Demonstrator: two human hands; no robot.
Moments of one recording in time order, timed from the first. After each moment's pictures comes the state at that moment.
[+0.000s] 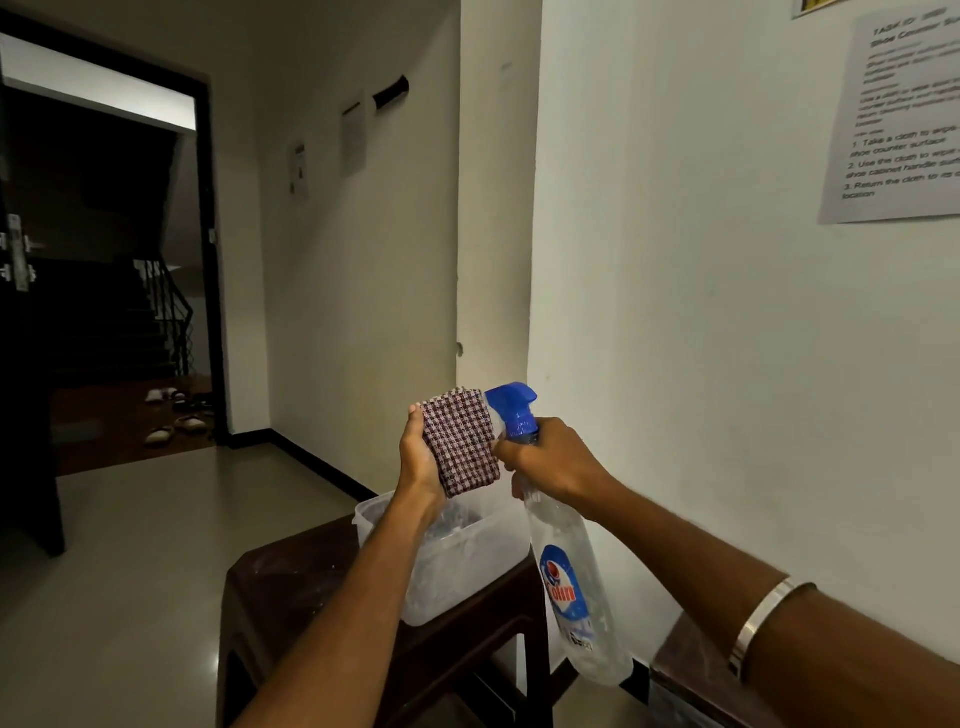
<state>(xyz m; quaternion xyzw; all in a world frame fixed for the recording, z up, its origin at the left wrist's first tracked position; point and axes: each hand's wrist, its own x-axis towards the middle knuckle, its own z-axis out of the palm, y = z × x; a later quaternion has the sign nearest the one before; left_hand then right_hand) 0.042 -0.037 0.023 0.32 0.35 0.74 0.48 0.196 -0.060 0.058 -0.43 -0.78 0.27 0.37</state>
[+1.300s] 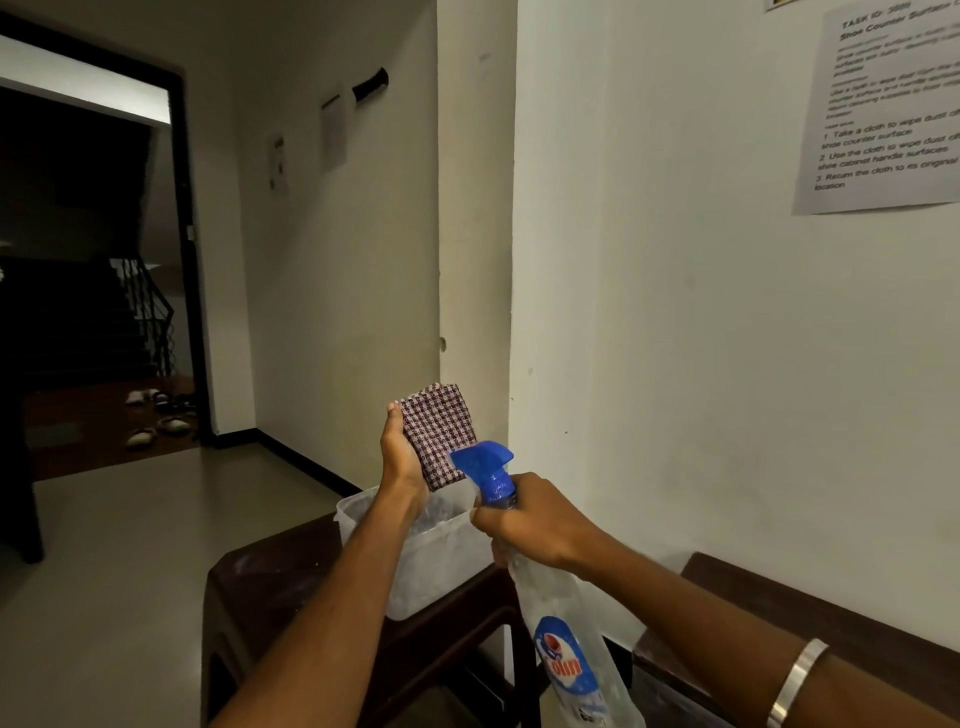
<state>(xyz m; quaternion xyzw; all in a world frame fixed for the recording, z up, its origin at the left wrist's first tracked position) 0.047 -0.036 0.022 0.29 0.33 0.77 0.46 0.208 -0.083 0.012 -0.41 -0.82 0.29 0.29</state>
